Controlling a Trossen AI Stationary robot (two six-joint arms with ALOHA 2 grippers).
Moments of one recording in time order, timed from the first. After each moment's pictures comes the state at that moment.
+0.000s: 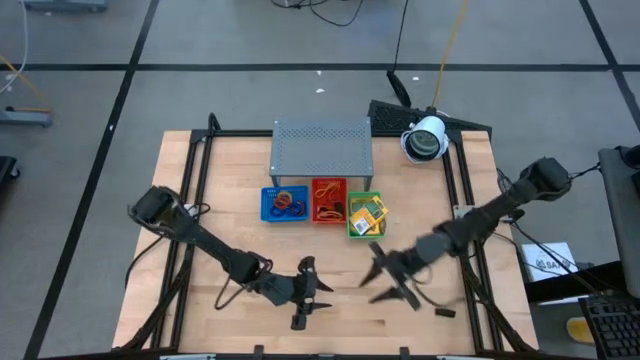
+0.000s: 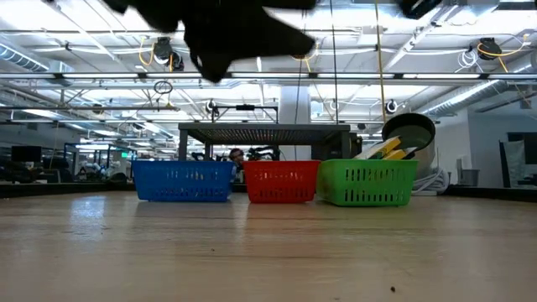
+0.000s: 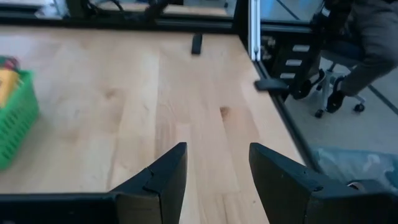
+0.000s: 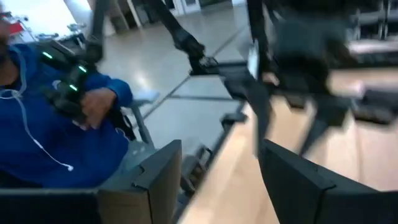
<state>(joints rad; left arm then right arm) -0.54 1.84 1.03 0.40 -0.30 -0.27 0.49 1.30 0.65 0.48 -0.10 0.30</state>
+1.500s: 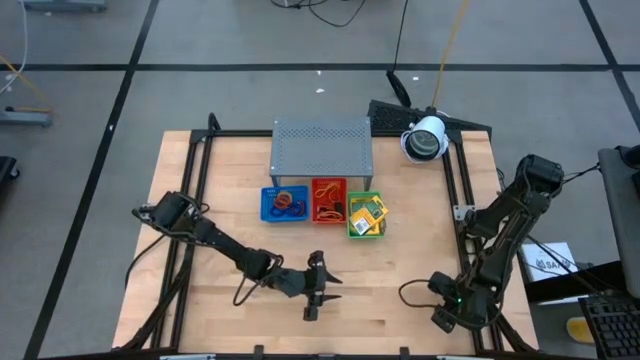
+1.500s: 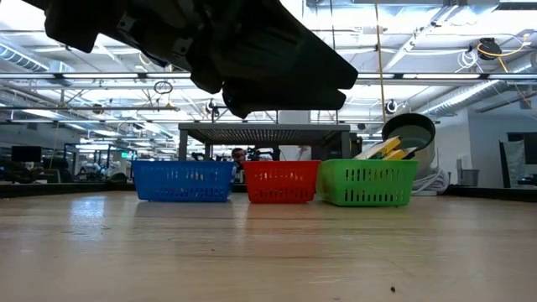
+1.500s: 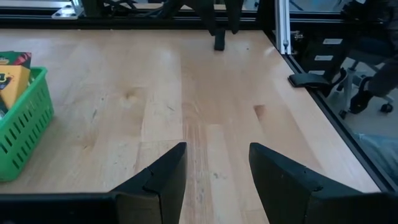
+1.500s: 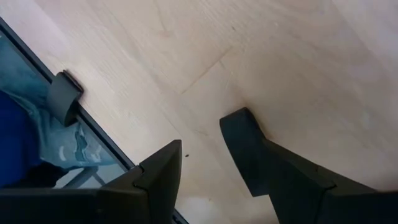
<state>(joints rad) -0.47 1.98 1.03 0.56 -0.29 -0.19 1.13 1.34 0.65 -0.45 -0.04 1.90</state>
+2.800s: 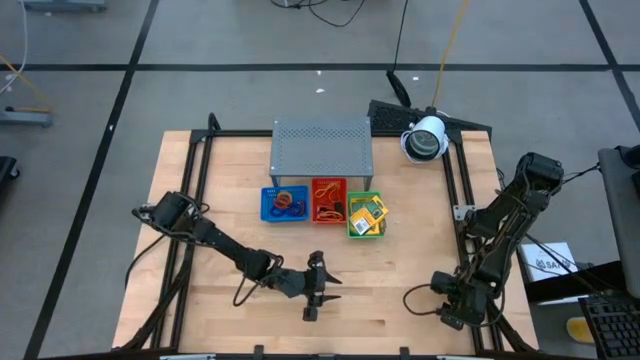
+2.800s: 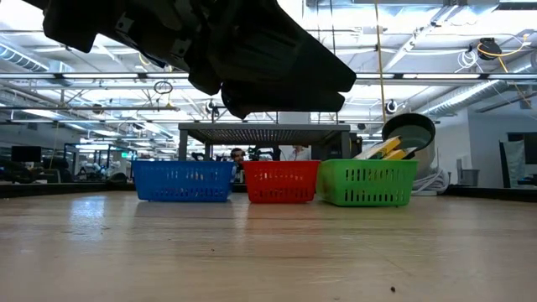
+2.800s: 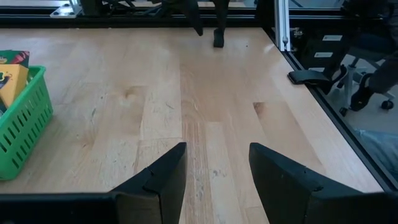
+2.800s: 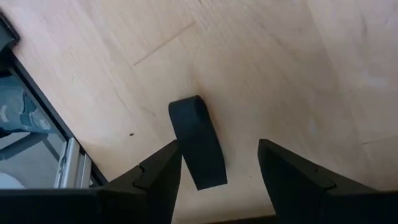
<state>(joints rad) -0.47 1.98 1.03 0.55 -0.29 -0.18 1.13 1.34 0.57 -0.42 -0.09 1.67</state>
